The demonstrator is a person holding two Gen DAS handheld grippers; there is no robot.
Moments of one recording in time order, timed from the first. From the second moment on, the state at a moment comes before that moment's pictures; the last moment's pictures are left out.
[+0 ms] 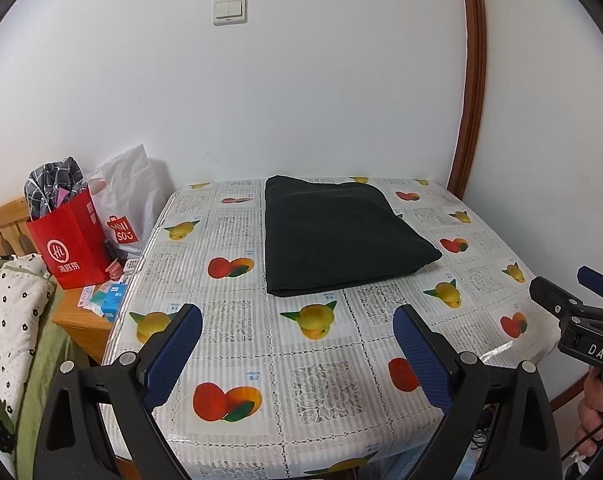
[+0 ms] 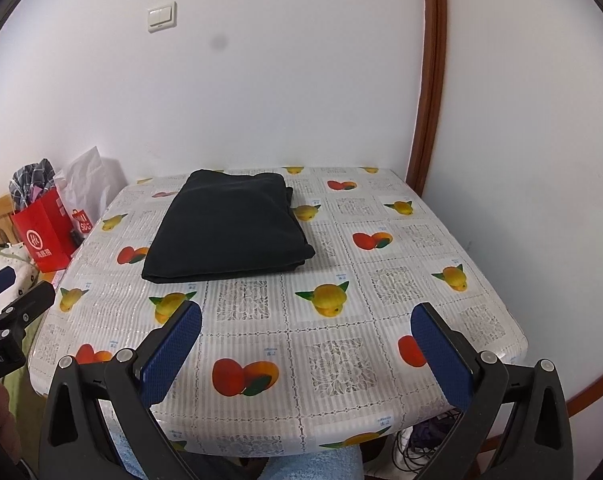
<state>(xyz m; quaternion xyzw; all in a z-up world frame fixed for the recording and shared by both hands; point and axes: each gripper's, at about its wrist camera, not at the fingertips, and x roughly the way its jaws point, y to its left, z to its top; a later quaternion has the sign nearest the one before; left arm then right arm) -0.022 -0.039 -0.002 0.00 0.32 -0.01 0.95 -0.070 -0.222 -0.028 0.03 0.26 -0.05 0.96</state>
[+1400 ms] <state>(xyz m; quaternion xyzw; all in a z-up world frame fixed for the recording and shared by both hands) -0.025 -0.027 -0.008 -0.01 0.33 -0.01 0.94 -0.074 -0.214 -0.030 0.02 0.26 -0.06 0.96</state>
